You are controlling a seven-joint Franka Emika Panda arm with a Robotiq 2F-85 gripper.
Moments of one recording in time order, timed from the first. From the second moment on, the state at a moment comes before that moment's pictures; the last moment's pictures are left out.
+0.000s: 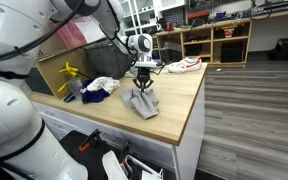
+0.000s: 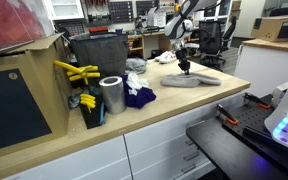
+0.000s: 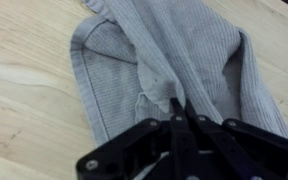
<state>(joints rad) -0.08 0.73 0.09 -1.63 -0.07 1.80 -0.41</state>
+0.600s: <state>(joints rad) -0.06 0.58 0.16 -1.64 0.04 1.81 -0.41</state>
